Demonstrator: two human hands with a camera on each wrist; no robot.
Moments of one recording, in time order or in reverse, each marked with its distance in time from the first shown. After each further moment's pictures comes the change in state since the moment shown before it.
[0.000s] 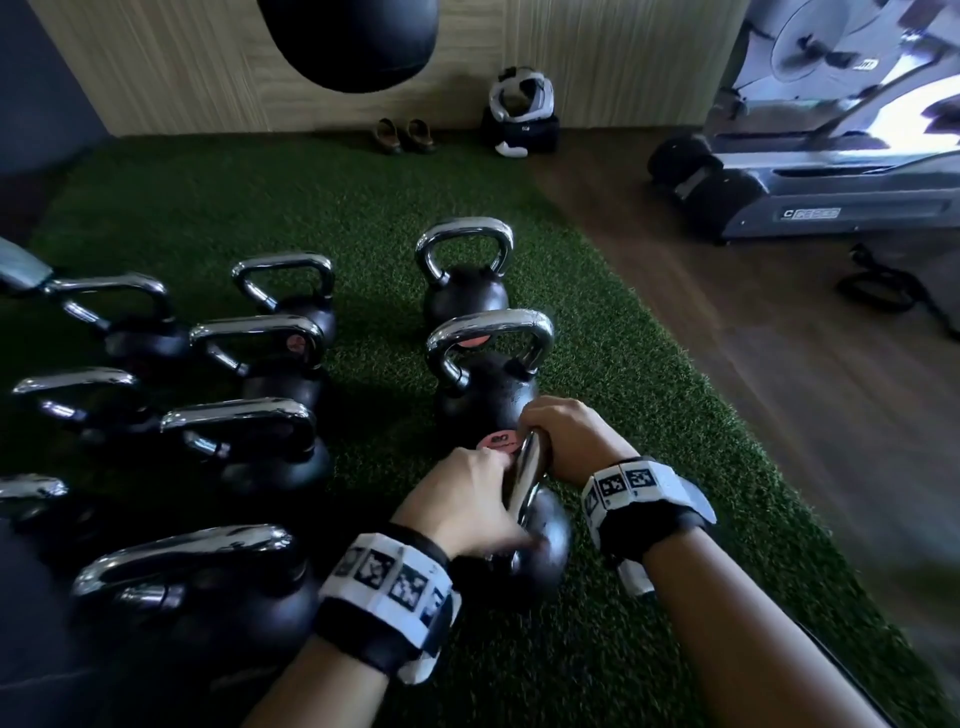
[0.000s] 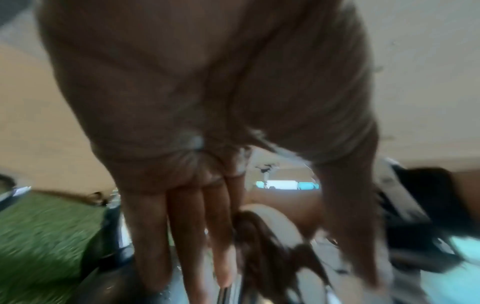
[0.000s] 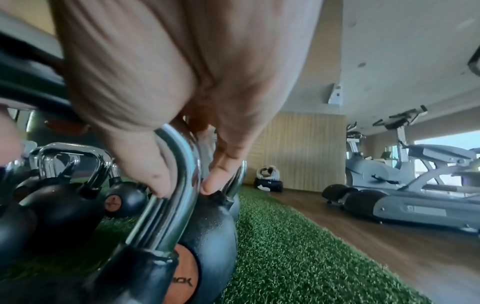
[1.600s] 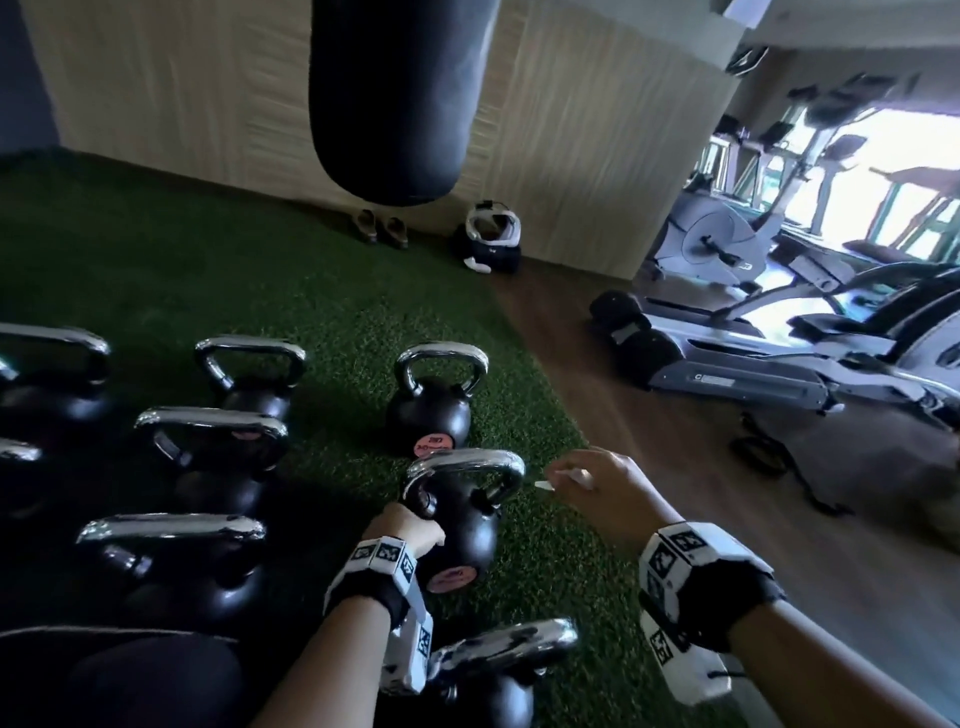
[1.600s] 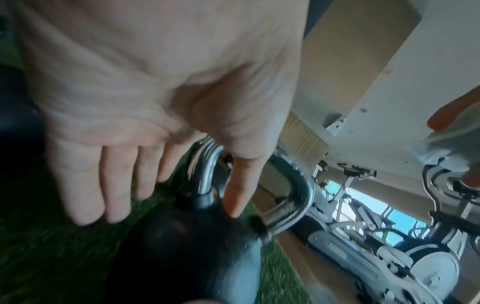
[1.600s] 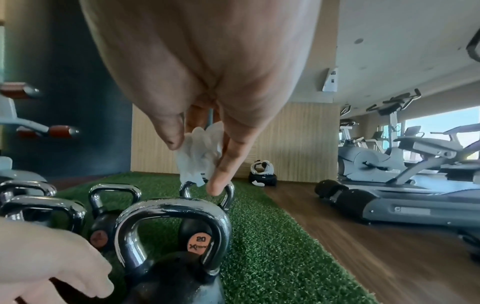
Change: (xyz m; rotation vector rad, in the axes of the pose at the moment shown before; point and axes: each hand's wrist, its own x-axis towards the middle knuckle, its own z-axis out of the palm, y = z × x) left_hand 0.139 -0.075 -0.035 -0.457 0.013 -0.608; right_hand 0.045 -0.030 -0.132 -0.068 0.098 0.267
